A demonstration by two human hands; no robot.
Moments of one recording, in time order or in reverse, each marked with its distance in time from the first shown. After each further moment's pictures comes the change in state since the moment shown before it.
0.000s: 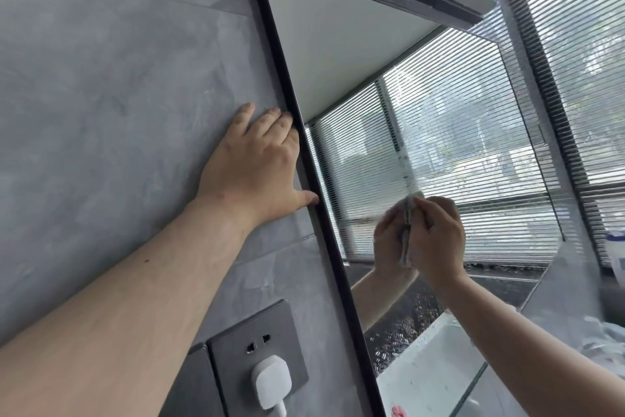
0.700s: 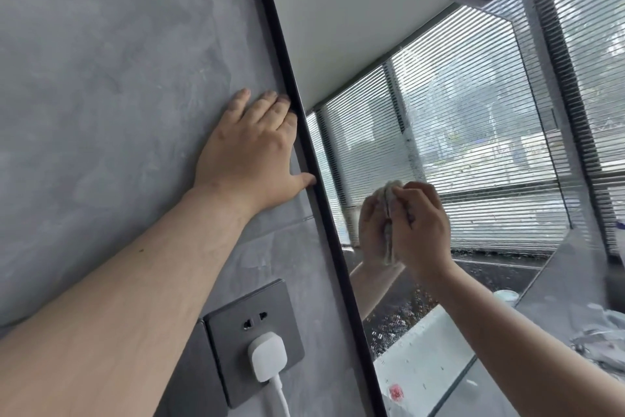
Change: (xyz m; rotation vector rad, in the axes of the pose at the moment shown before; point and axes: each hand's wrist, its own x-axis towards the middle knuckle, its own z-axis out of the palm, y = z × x) left_hand -0.007 0.005 0.004 -0.002 0.022 -0.047; right_hand -0.016 -0.017 0.002 0.062 -0.030 -0.283
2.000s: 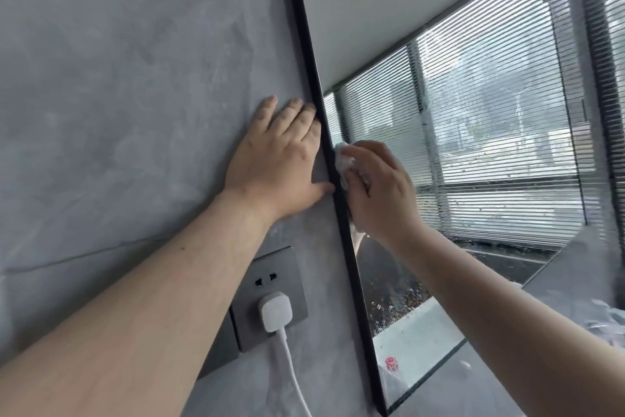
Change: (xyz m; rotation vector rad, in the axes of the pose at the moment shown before) left_hand -0.029 0.022 0.010 -0.028 -0.040 0.013; right_hand 0.016 -0.071 0.014 0.086 -0.210 -0.243
